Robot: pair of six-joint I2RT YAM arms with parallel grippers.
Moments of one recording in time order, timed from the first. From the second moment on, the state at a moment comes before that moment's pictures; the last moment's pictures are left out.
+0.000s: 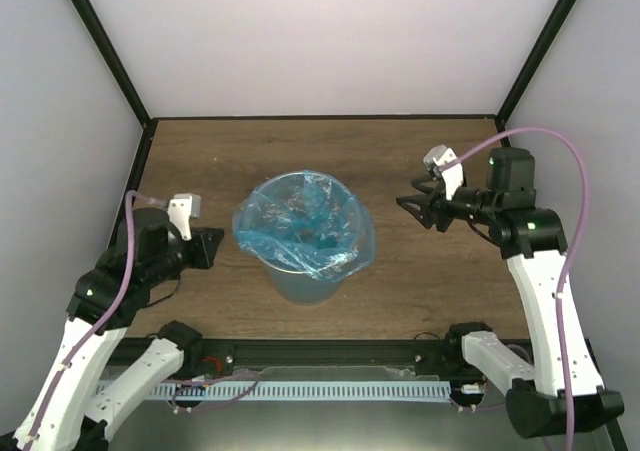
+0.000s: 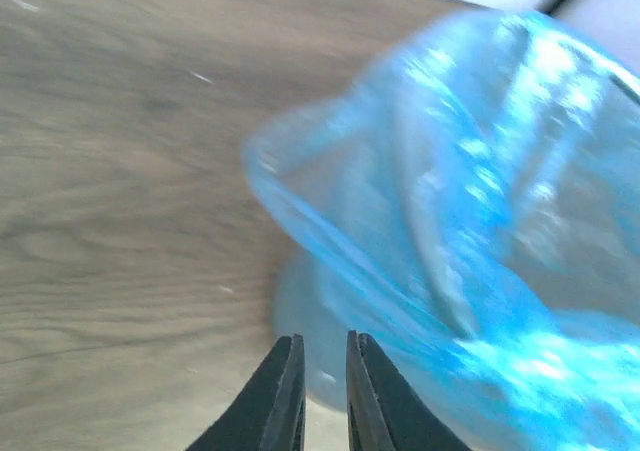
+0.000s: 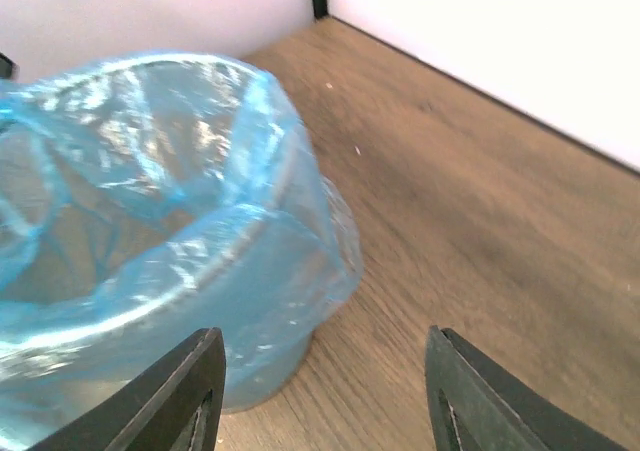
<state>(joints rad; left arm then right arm) -0.43 0.66 1.06 -1.01 -0.02 -0.44 0.09 0.99 1.22 -0.88 -0.75 -0.36</state>
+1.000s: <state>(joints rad) -0.88 0.74 0.70 -0.42 0.33 -0.52 0.09 1.03 1.26 -0.94 -0.86 -0.43</state>
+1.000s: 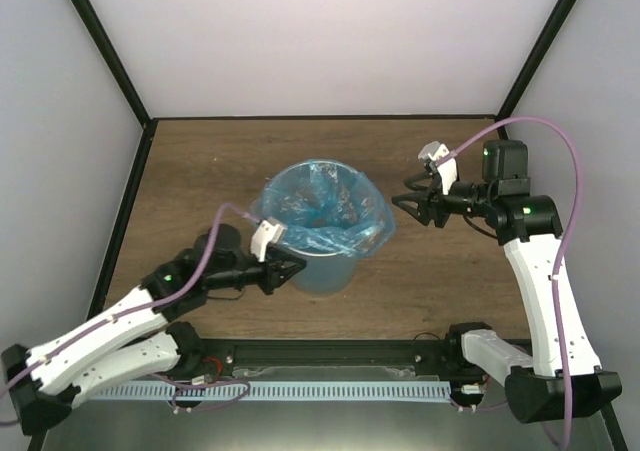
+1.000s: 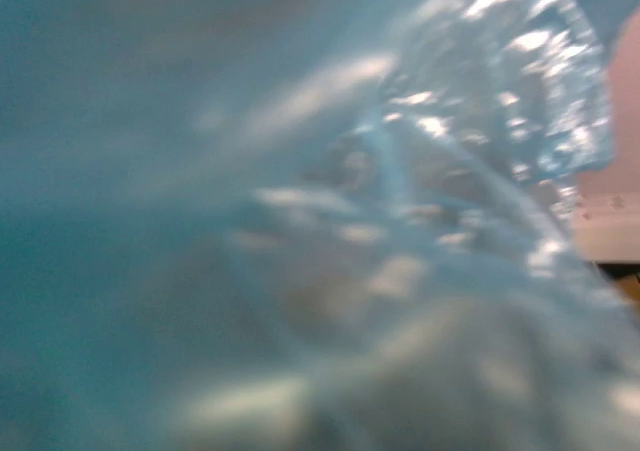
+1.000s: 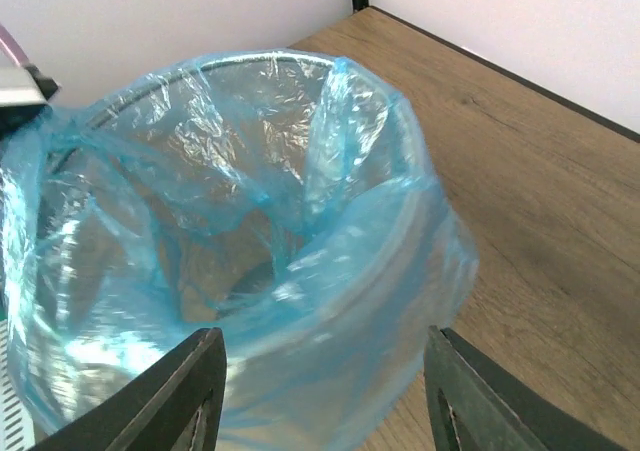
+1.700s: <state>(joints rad) -0.96 0.79 0.71 -0.27 0.08 -0.50 0.10 1.04 1.42 -1.04 -0.84 -0.53</state>
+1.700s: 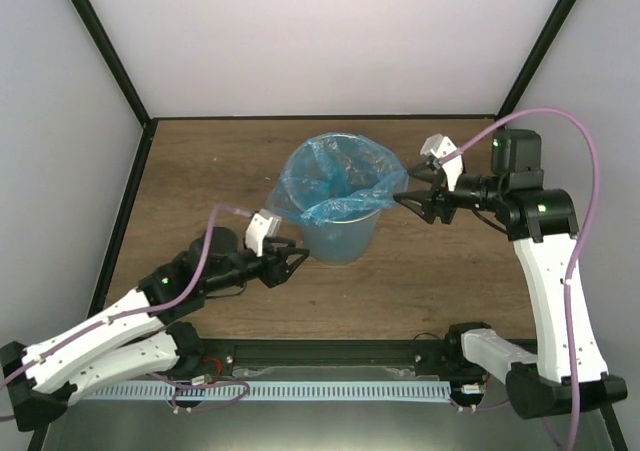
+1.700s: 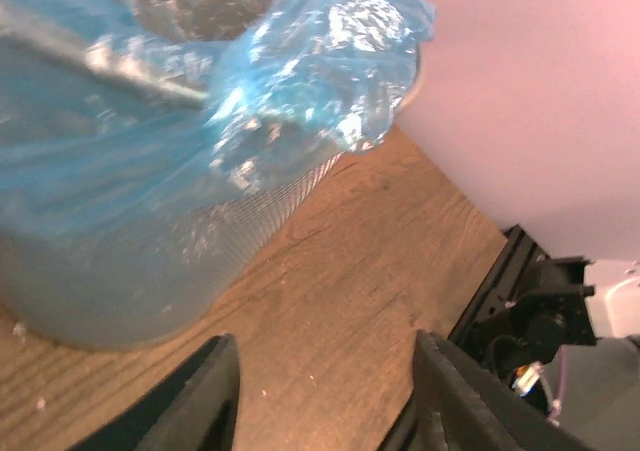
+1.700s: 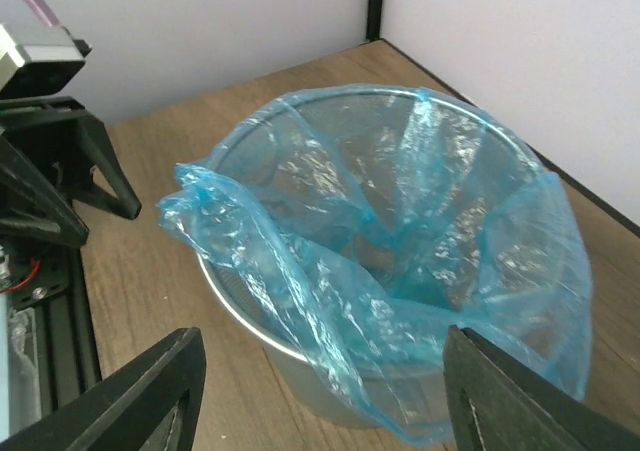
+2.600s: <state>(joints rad) -0.96 0.88 1.06 -0.56 -0.07 -0.28 0.45 1.30 1.50 -1.04 -0.59 -0.62</state>
